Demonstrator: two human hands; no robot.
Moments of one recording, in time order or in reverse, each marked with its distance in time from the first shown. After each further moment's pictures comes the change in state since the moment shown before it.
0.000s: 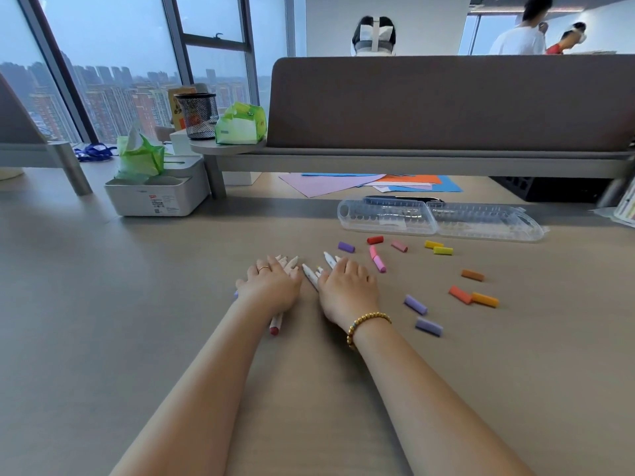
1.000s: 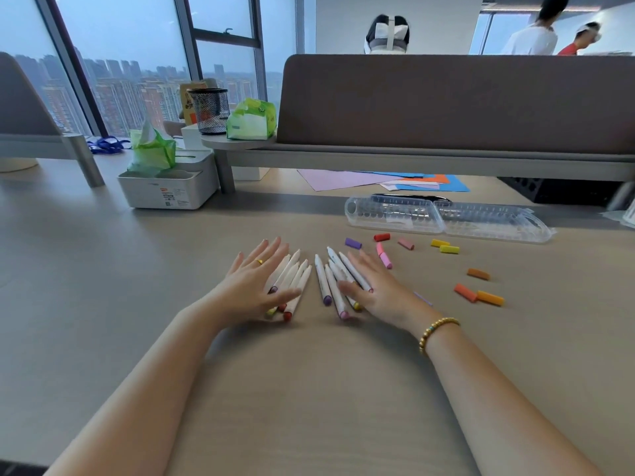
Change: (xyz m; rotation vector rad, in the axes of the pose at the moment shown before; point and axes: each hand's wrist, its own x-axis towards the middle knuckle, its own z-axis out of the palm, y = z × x) left_hand -0.009 -0.068 -0.010 0.001 0.062 0.549; right_hand -0.010 0.058 -0.023 0.379 -0.264 -0.372
